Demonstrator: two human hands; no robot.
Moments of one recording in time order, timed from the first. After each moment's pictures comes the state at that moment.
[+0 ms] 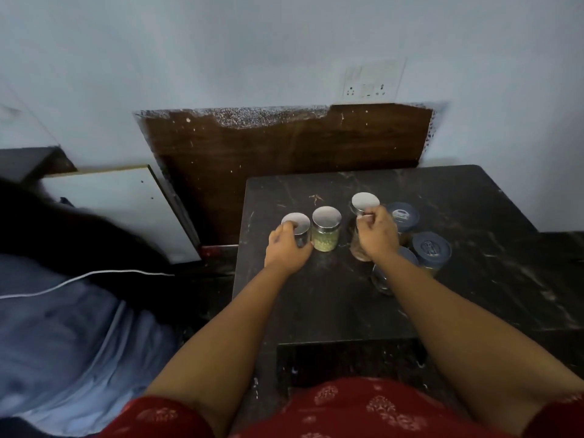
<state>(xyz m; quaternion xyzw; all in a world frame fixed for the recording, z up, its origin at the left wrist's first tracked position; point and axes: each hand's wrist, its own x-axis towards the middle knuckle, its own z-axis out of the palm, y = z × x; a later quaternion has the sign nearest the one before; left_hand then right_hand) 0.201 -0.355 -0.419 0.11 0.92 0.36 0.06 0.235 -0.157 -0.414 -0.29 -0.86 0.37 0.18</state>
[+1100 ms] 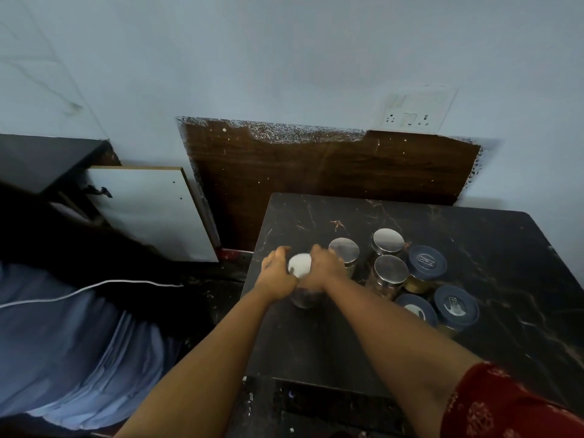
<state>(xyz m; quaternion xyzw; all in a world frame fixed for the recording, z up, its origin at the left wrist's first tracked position) 0.170 -0.378 -0.424 0.04 0.92 0.38 0.12 0.158 -0.241 -0.435 -0.06 -0.98 0.19 -0.09</state>
